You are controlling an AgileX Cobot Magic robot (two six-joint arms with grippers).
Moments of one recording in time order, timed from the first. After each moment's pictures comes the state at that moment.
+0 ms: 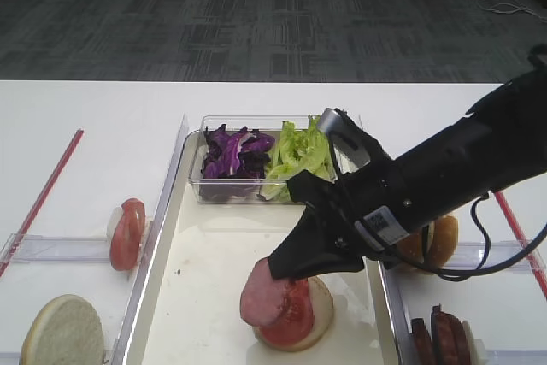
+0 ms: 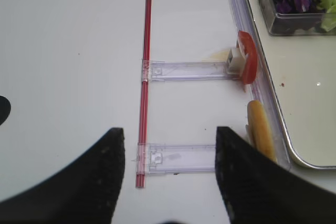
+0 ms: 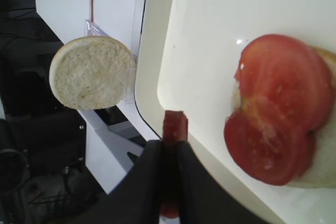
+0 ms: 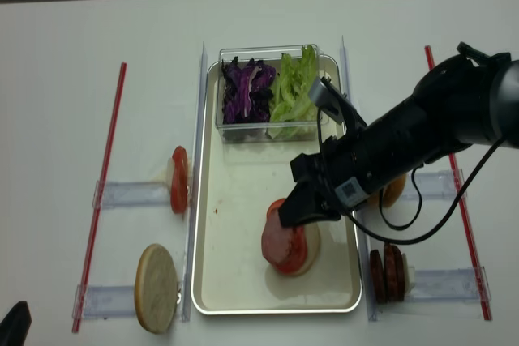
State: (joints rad) left arm 0.02 -0.02 -0.49 0.01 1.17 -0.06; right arm 0.38 1.76 -0.80 1.35 0.97 -0.86
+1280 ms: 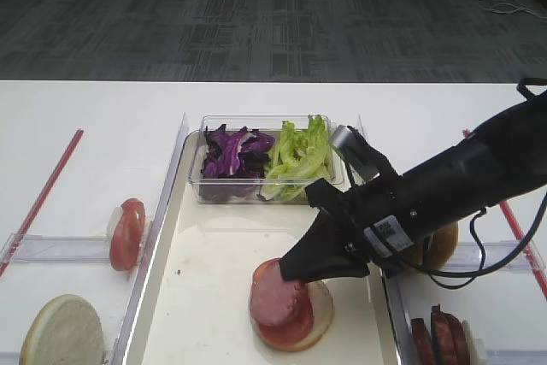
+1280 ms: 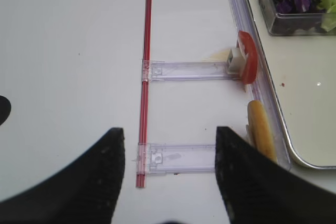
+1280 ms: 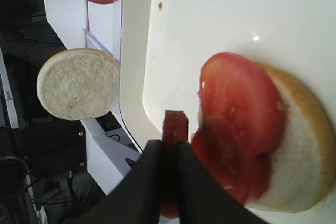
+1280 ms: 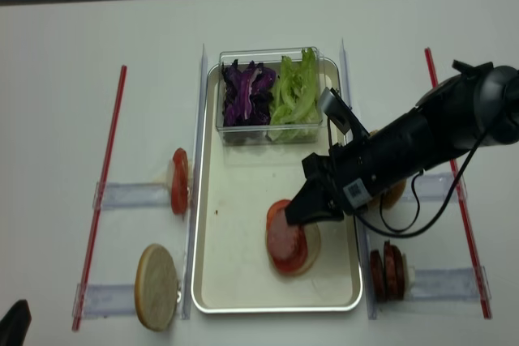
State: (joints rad) left arm 0.02 -0.02 -0.49 0.01 1.17 -0.06; right arm 0.30 1.90 -0.81 1.43 1.04 -1.01
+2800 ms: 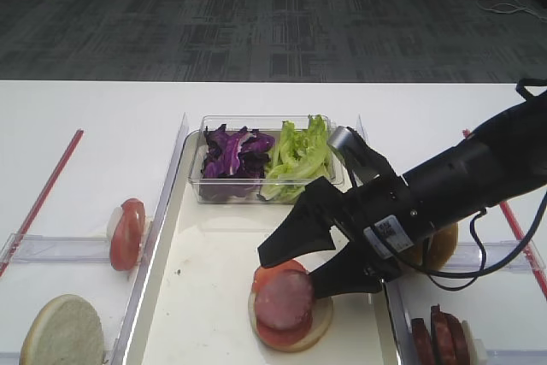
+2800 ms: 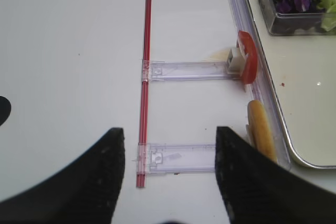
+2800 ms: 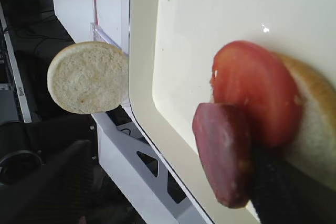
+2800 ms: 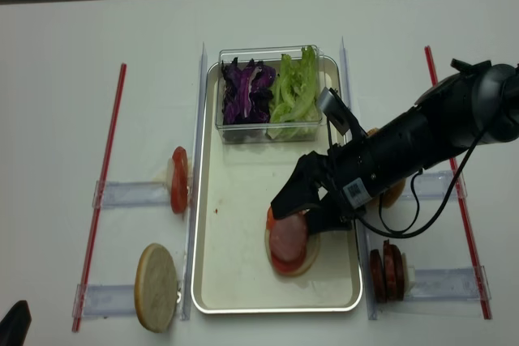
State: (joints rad) left arm 0.02 -0.02 -0.49 0.01 1.17 -0.06; right arm 0.30 1.91 -0.81 1.43 1.08 -0.99
